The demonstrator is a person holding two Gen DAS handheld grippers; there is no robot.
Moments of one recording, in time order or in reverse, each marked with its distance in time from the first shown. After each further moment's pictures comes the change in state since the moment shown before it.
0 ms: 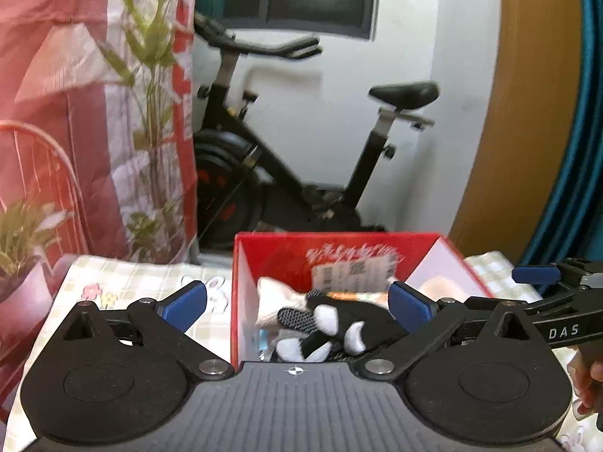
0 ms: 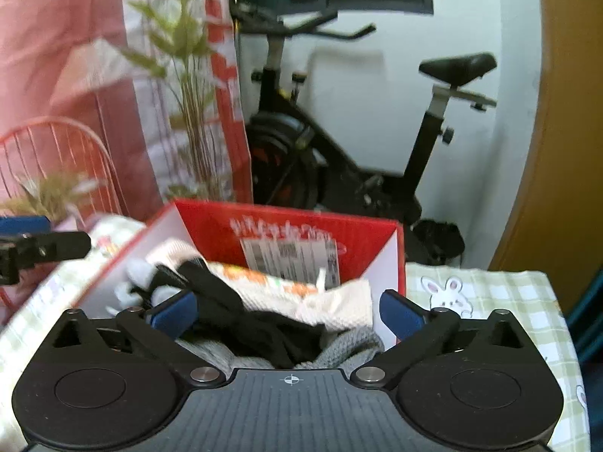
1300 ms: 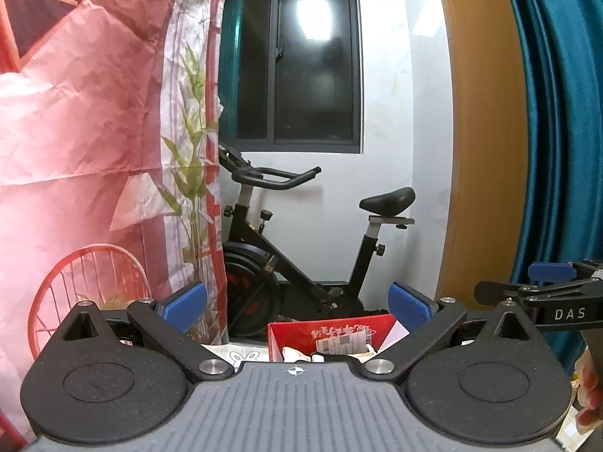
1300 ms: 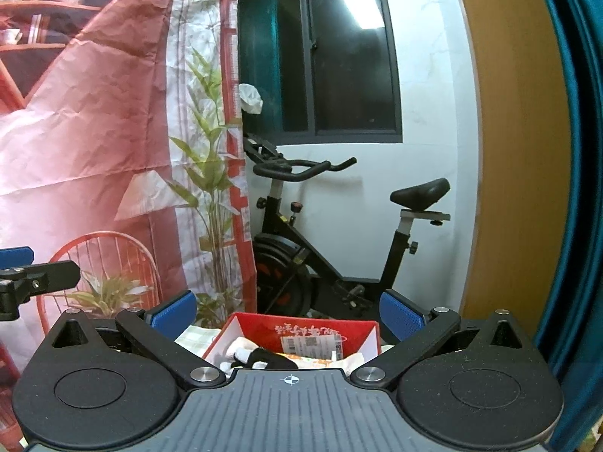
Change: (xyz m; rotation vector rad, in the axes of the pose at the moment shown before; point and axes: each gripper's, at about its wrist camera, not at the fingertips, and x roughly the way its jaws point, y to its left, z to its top) left arm -0.238 -0.042 0.014 0.062 -0.304 0.076; right arm -0.252 0.089 0.005 0.010 -0.340 -0.071
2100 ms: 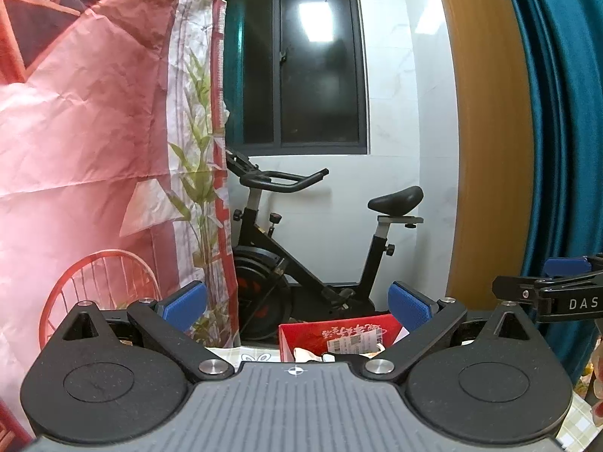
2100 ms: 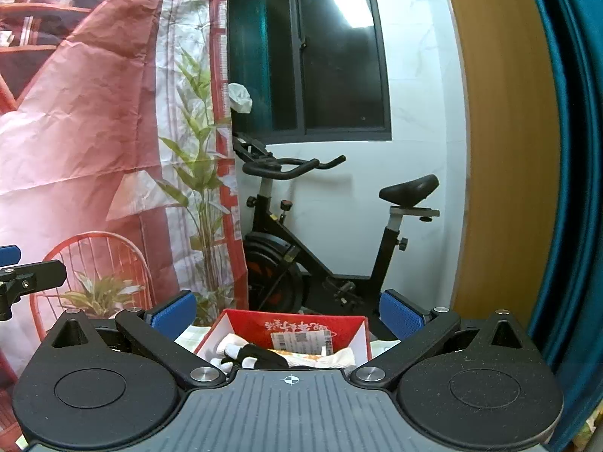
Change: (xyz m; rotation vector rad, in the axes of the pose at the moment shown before) left arm -0.004 -0.001 -0.003 0.022 -0.006 0.034; right arm -0.004 -0.008 -0.004 0.014 0.005 -0.029
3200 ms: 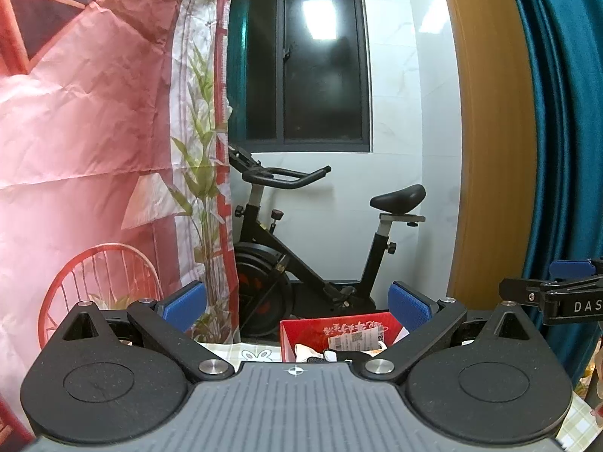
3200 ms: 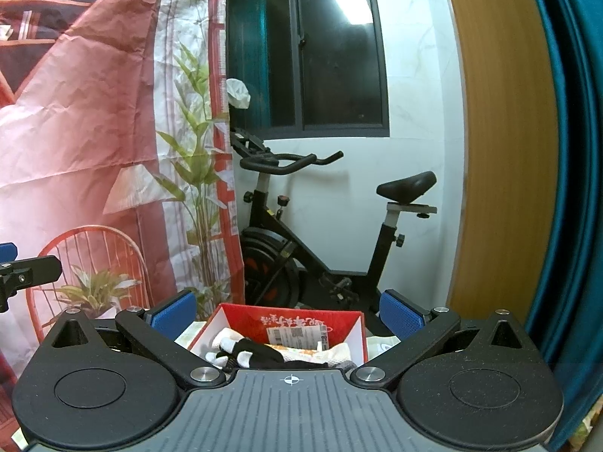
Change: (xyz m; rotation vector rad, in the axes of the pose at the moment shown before) left arm 0.001 0.001 -0.002 -0.011 0.005 0.003; right arm 0.004 -0.005 -0.003 -0.007 0.012 -0.009
